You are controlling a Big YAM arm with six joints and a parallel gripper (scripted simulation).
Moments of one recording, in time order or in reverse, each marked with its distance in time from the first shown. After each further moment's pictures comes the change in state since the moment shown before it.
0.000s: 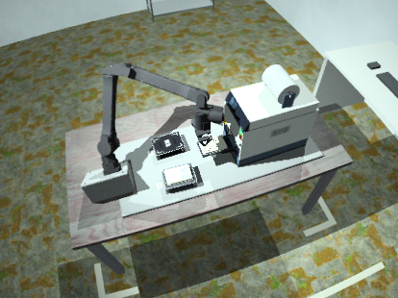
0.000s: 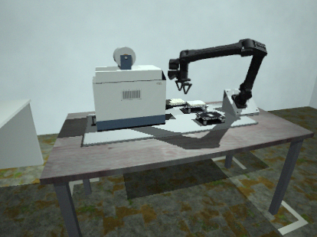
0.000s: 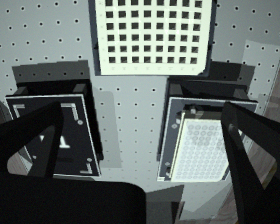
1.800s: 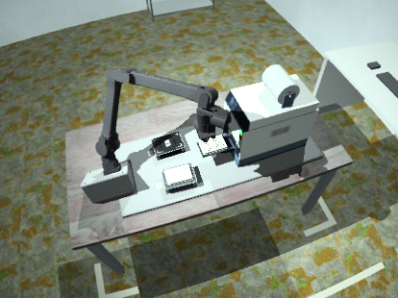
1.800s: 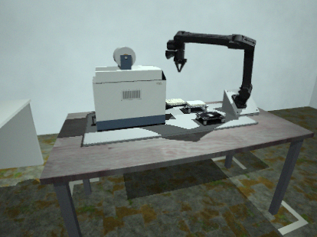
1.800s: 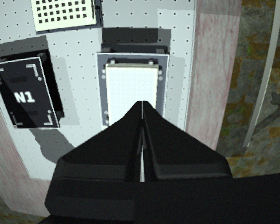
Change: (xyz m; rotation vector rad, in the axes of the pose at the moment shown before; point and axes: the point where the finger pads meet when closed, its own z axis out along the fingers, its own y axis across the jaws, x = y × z) arm 0.017 -0.113 -0.123 -0.006 -0.025 0.029
